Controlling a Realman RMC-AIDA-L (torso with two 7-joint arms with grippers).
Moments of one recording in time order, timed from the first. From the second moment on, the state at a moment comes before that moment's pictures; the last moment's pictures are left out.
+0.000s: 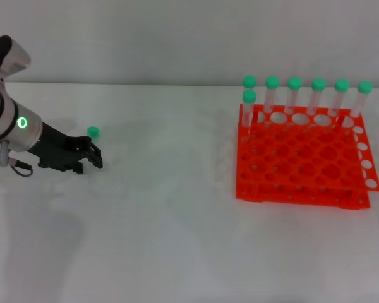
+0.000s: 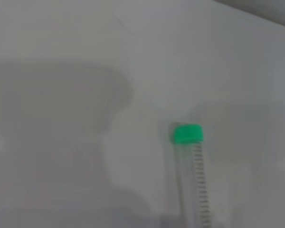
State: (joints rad) left arm -1.12 -1.91 2.85 -0.34 0.46 1.05 -2.60; right arm 0.64 2.03 -1.14 -0.05 0.03 -0.97 0.02
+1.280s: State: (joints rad) left arm -1.10 -1.92 2.85 -0.32 0.47 0.99 -2.62; right arm 0.63 2.03 -1.14 -0.05 0.04 -0.97 0.02
